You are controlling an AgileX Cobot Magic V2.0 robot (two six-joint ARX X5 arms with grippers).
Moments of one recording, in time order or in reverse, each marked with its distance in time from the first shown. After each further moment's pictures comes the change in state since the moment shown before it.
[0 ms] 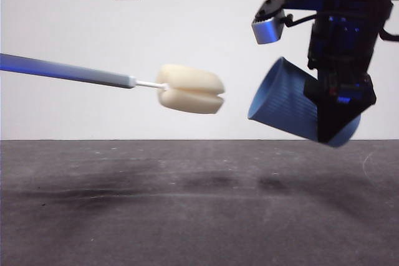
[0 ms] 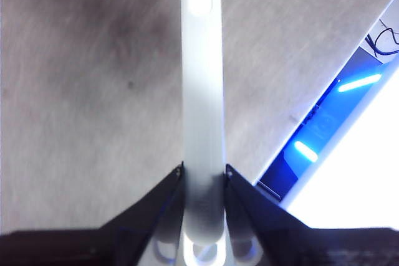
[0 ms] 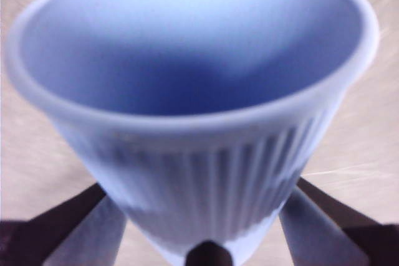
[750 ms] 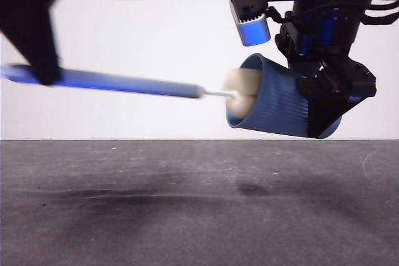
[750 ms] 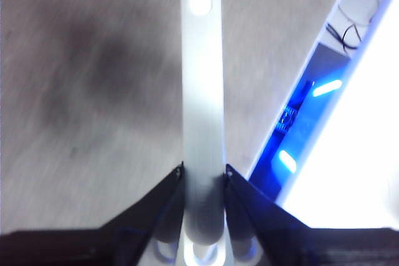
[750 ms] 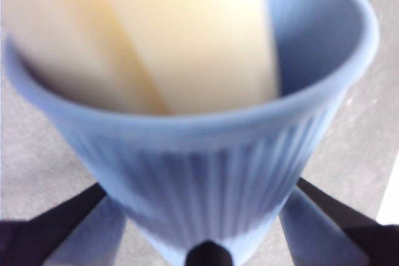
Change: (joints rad) left arm -0.191 0.122 0.000 0.134 0.021 -0.056; right arm 0.147 0.000 0.003 -0.015 0.098 -0.180
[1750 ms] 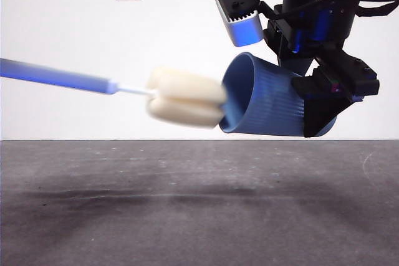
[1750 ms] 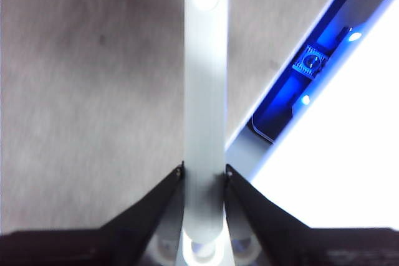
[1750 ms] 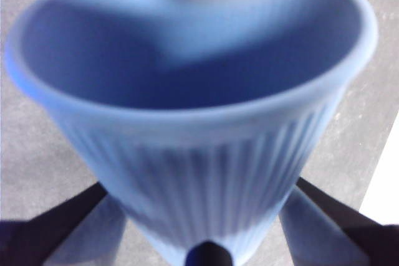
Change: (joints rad) left arm 0.009 -0.153 0.000 -0.308 -0.147 -0.074; right arm 0.082 0.000 0.000 -0.031 0.058 0.002
